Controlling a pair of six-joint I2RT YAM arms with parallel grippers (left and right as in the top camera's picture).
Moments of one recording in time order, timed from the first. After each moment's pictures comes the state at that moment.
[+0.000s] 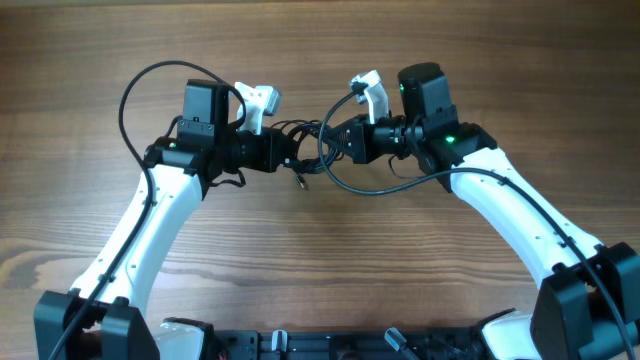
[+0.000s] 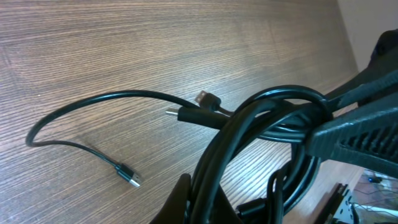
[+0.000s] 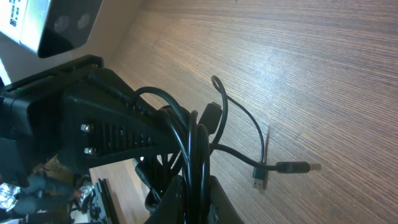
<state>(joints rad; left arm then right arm) -0.20 1.47 1.04 -0.54 0.61 -0.12 0.40 1.59 1.11 -0.27 -0.74 0.26</state>
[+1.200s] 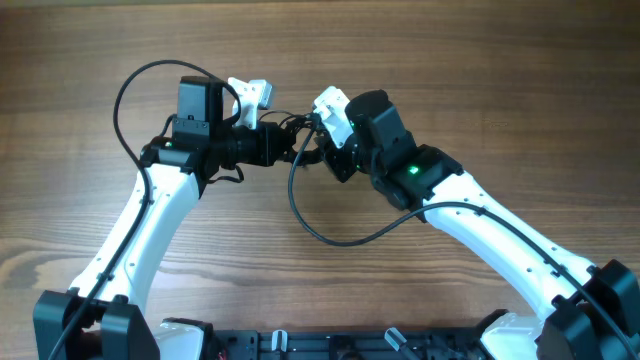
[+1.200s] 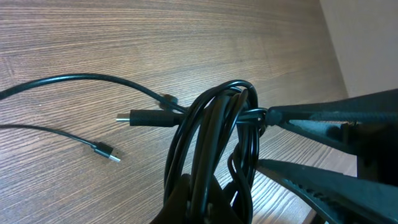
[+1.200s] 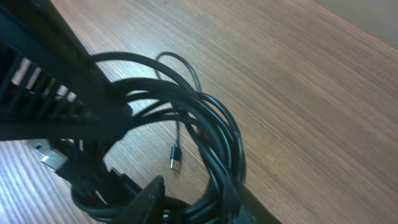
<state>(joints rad) -0.18 1.47 1.04 -0.49 0.65 -0.17 0.64 1.53 1.11 -0.29 -0.07 -0.12</state>
